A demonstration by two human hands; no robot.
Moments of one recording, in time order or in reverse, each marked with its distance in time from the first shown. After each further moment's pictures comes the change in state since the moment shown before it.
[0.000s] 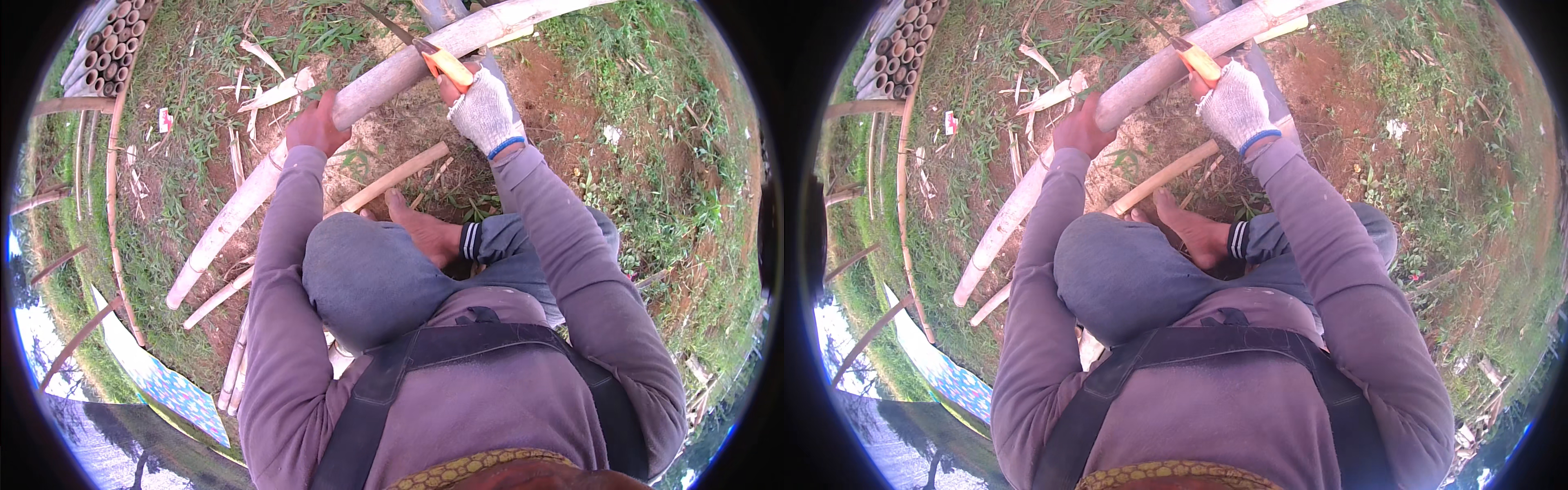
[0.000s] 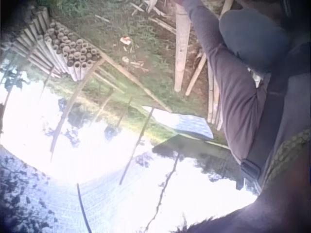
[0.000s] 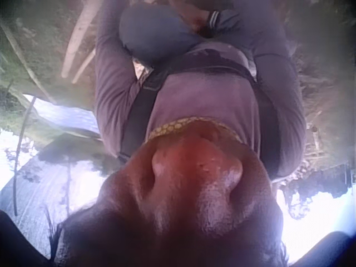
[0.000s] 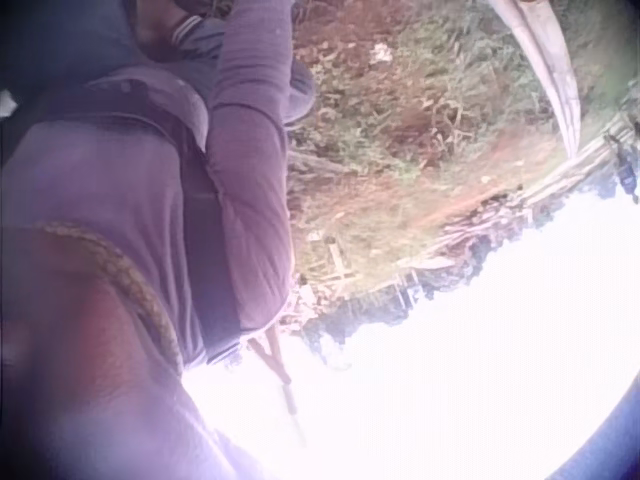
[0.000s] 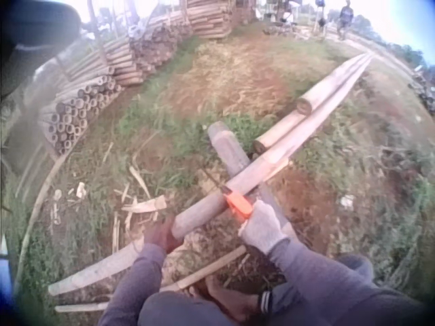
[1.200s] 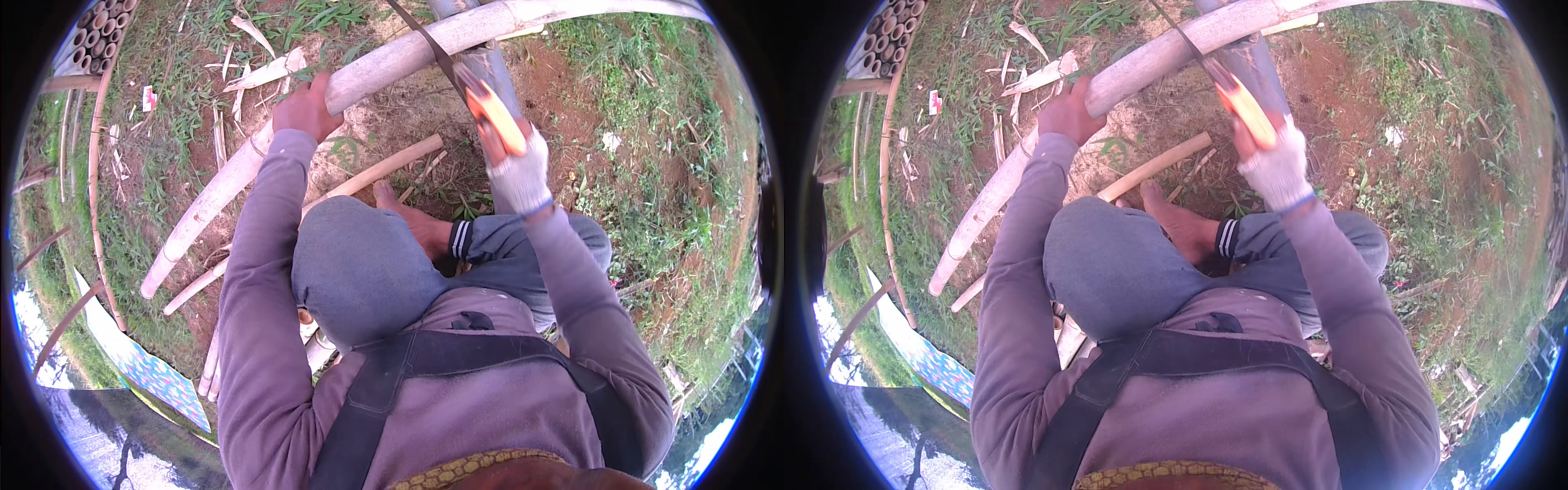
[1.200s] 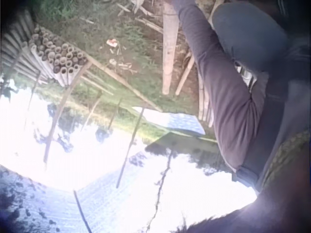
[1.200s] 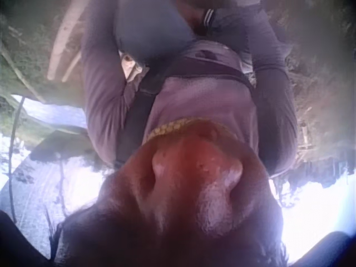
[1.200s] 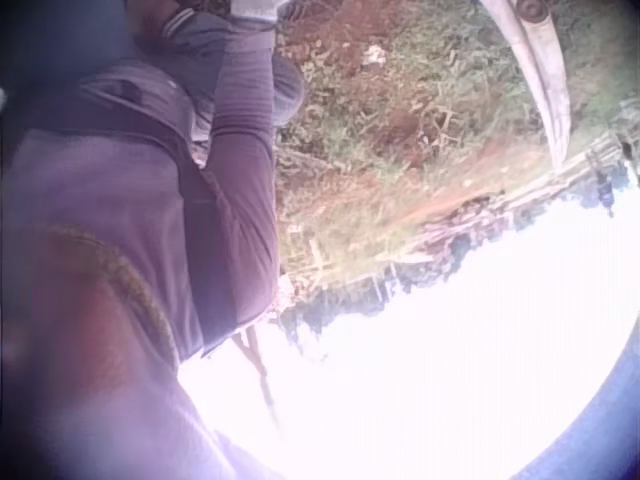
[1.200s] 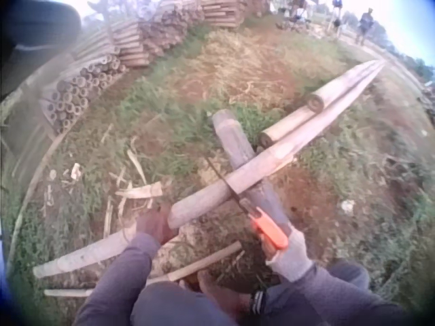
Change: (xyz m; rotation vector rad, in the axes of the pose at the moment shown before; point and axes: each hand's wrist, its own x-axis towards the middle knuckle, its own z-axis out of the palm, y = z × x) left_hand -0.010 -0.003 0.009 0.006 -0.022 -0.014; right_hand -0.067 0.018 -0.040 -0.168 -0.052 -0.175
